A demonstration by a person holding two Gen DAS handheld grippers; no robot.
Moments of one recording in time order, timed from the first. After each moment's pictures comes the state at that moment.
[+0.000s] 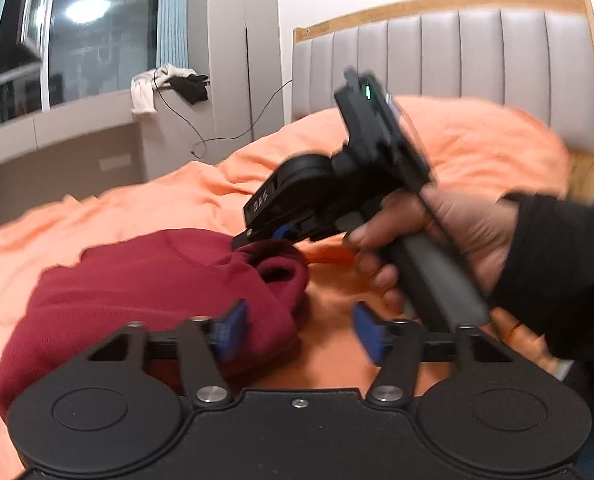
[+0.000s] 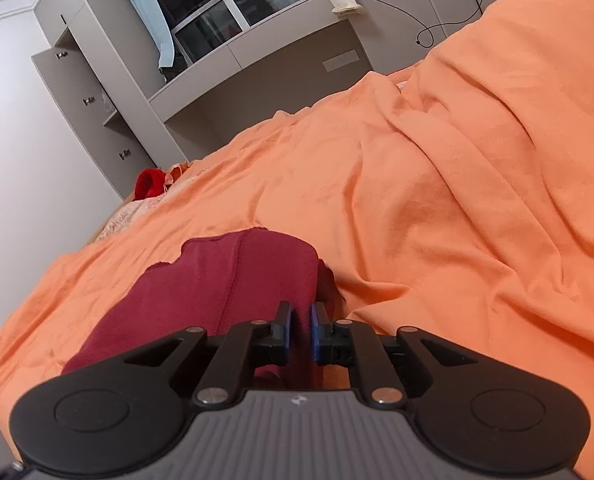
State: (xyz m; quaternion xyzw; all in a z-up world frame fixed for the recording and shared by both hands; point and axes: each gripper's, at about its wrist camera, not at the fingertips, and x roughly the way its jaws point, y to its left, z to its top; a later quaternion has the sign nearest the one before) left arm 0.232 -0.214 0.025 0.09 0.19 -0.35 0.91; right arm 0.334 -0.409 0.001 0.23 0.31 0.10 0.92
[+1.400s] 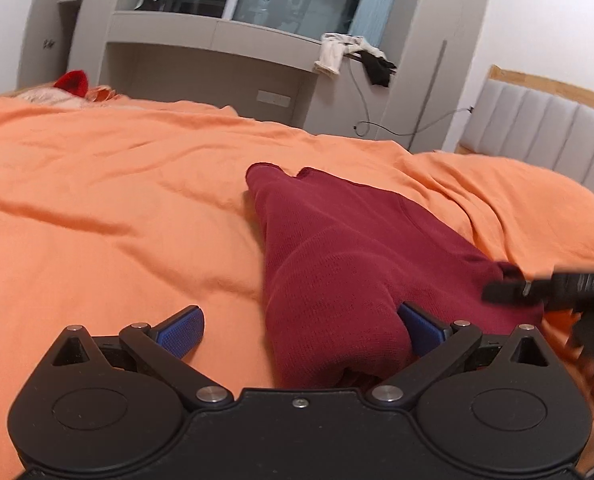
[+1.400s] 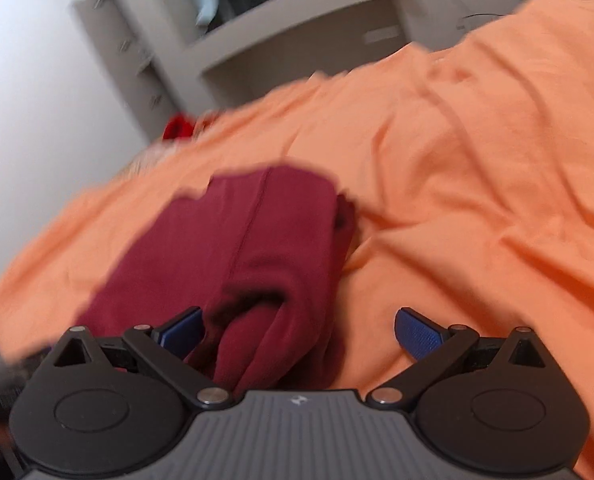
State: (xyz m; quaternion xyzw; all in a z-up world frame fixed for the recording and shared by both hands) left arm 0.305 -0.077 -0.014 -0.08 0.26 -0.15 0.95; right arm 0.294 -0.411 -0.003 0.19 0.34 0.15 0.91
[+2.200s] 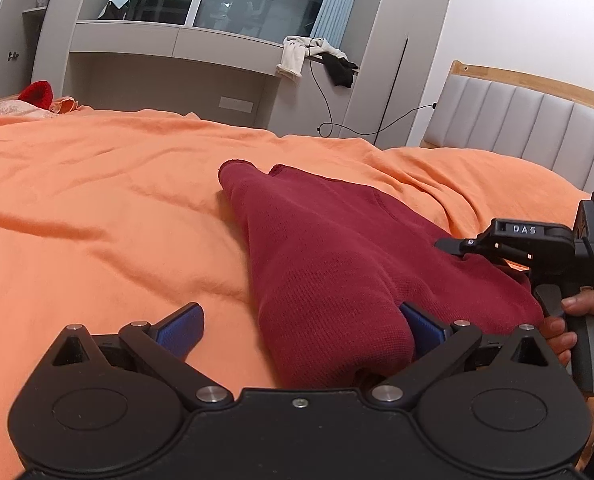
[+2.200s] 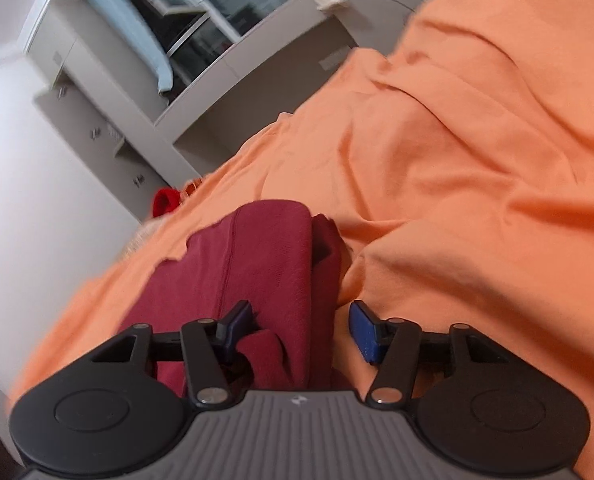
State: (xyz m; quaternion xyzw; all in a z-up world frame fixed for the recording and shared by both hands) left arm 0.309 -0.072 -0.028 -0.08 0.24 -0.20 0.94; right arm 0.316 -0.404 -0.036 0.28 0.29 0.12 0.91
